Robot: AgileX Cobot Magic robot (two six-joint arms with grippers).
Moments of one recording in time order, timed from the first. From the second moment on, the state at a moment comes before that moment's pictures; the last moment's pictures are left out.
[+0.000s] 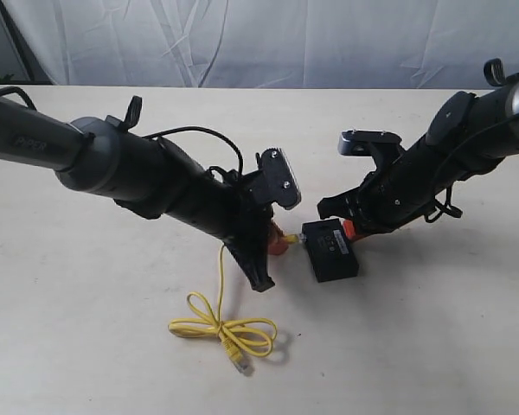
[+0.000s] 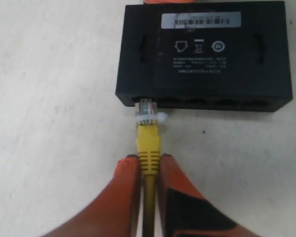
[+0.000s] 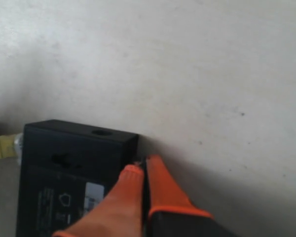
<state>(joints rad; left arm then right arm) -0.65 2.09 -1.13 -1.30 0.33 1.87 0.28 2.00 -1.05 0.70 0.55 -0.59</state>
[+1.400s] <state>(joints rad) -0.63 2.03 -1.02 -1.56 0.28 2.10 0.29 2.01 -1.05 0.74 0.57 -0.59</state>
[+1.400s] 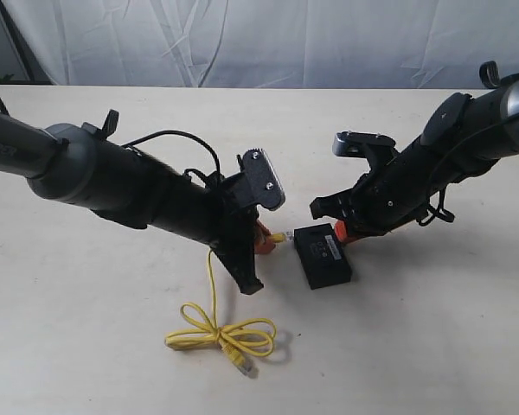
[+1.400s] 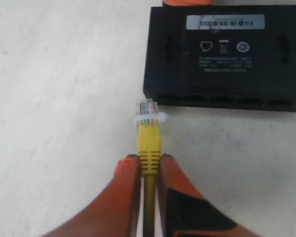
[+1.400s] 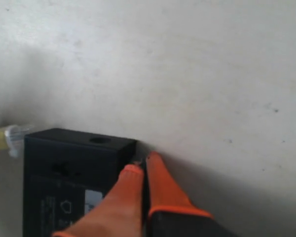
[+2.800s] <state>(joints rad) -0.63 2.04 -1.02 -1.54 0.32 2.10 0.29 2.01 -1.05 0.75 0.57 -0.58</state>
